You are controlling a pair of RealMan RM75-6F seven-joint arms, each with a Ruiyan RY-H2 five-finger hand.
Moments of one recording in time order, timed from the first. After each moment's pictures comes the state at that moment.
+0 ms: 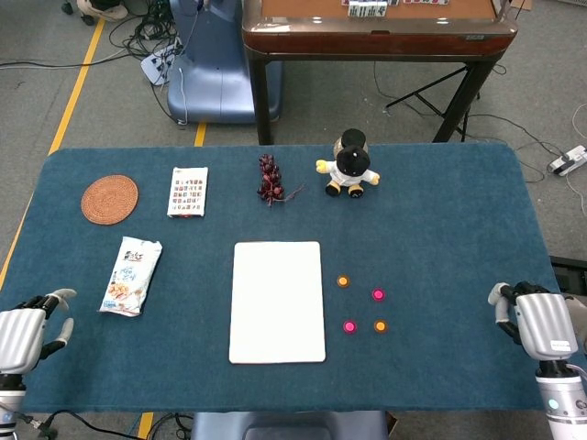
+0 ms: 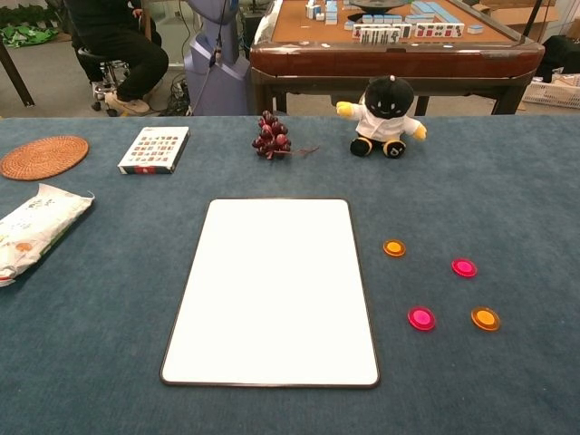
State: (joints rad) left arm -0.10 -1.14 -0.05 -1.61 1.48 1.47 0.11; right arm 0.09 -1.19 0.07 -1.54 -1.54 1.51 -0.06
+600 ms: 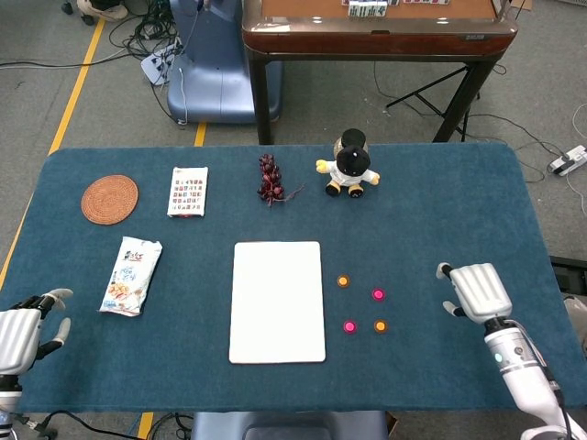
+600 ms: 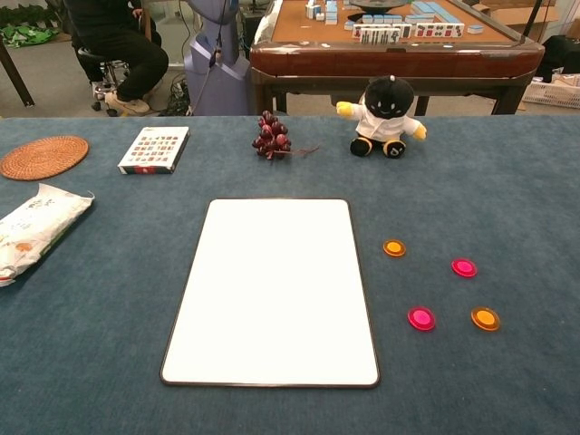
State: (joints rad) left arm -0.10 -1.12 -0.04 -1.62 1.48 1.47 0.09; right arm 0.33 -1.16 0.12 -1.73 -1.29 1.10 -0.45
